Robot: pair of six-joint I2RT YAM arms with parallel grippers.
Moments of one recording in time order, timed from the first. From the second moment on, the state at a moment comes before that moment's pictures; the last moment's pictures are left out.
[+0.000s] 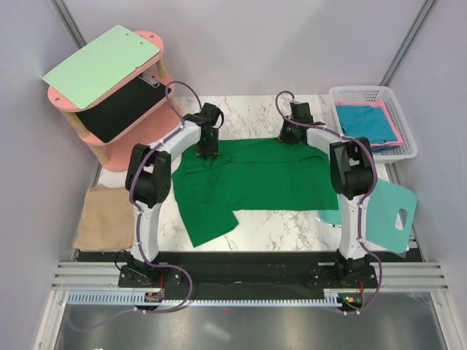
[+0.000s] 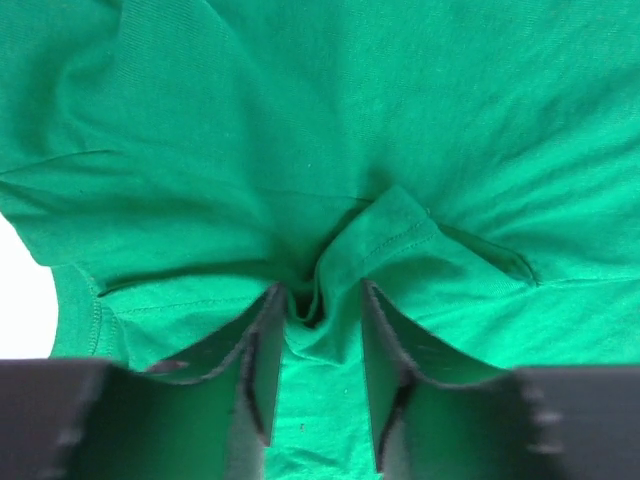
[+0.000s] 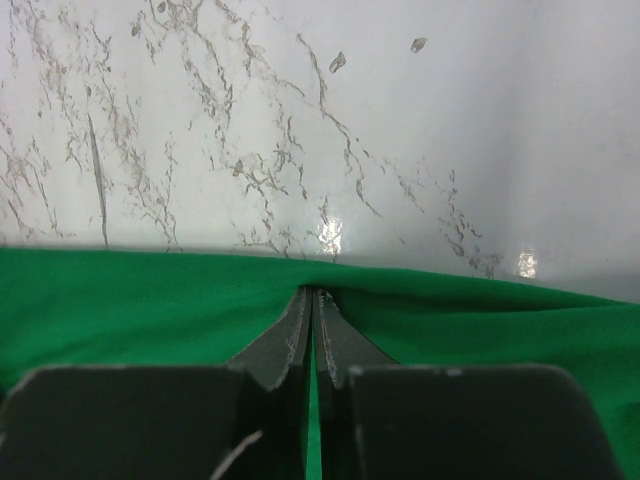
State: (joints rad) left arm -0.40 2.16 1.74 -0.77 -0.12 -0.34; right arm 0.22 2.23 1.60 -0.18 -0.12 0.43
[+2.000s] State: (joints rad) left arm -0.49 2.05 1.61 -0.76 -0.17 -0.38; right arm 0.22 2.23 1.60 -0.18 -0.12 0.43
